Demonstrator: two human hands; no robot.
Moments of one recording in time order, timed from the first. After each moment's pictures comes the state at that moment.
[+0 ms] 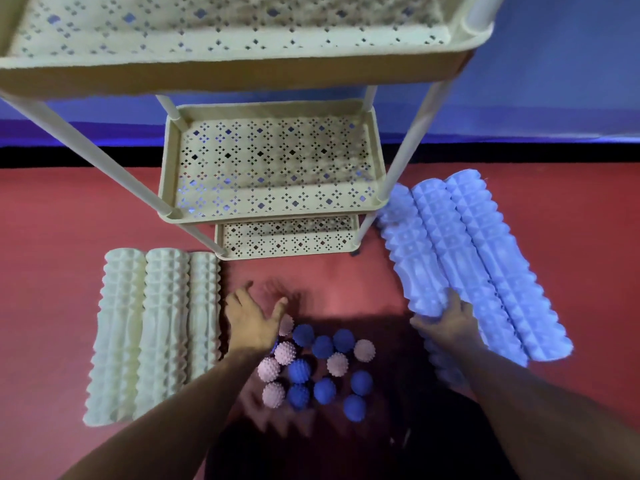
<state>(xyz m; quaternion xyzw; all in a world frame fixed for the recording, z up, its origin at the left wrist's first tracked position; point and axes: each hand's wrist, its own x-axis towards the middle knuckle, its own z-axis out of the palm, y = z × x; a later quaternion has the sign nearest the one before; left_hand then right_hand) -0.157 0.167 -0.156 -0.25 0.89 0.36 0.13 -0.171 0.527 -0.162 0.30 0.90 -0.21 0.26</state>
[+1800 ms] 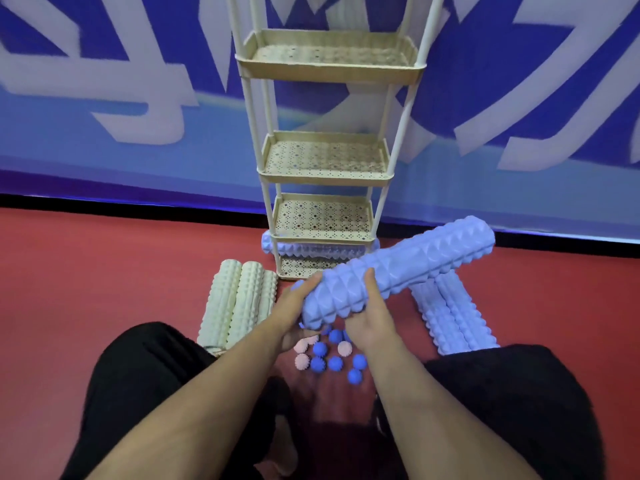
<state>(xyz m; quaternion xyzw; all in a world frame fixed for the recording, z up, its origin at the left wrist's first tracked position) 0.010 0.188 0.156 -0.21 0.56 0.78 0.21 -0.010 0.340 0.132 0.16 0.44 -0.87 0.19</state>
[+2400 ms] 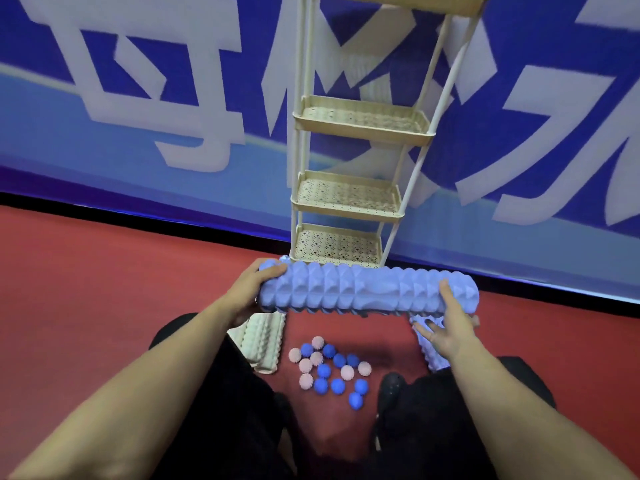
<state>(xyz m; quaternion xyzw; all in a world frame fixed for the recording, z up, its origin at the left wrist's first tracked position) 0.053 0.067 0.240 -0.05 0.65 0.75 0.10 0.001 0.441 0.217 0.30 0.49 -0.82 0.02</state>
